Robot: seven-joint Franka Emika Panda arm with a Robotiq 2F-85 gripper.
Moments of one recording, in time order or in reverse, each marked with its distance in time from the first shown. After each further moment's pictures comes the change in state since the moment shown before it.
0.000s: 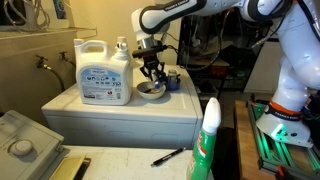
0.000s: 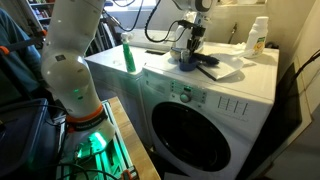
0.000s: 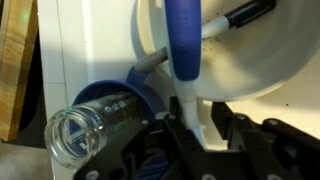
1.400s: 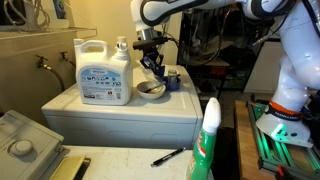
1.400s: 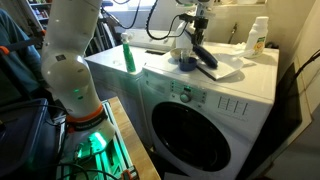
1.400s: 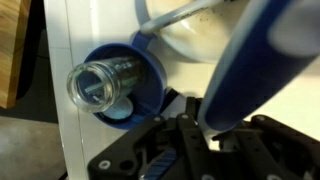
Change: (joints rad) arm 0.007 -0.035 -0.005 0.049 -0.107 -0.019 -0.025
